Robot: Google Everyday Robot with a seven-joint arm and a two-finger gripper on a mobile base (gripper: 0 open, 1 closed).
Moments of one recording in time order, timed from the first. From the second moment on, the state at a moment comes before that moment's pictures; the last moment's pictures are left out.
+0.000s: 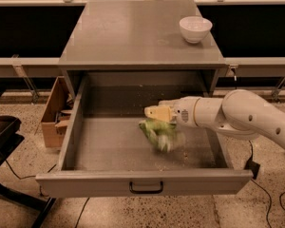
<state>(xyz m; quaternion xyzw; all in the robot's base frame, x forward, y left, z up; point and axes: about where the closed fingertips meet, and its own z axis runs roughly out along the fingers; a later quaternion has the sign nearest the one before) 0.597 -0.059 0.753 -0.26 0.80 0.32 0.43</state>
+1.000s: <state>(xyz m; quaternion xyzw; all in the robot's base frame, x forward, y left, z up) 0.598 -0.054 0.766 -0.29 0.80 0.32 0.42</state>
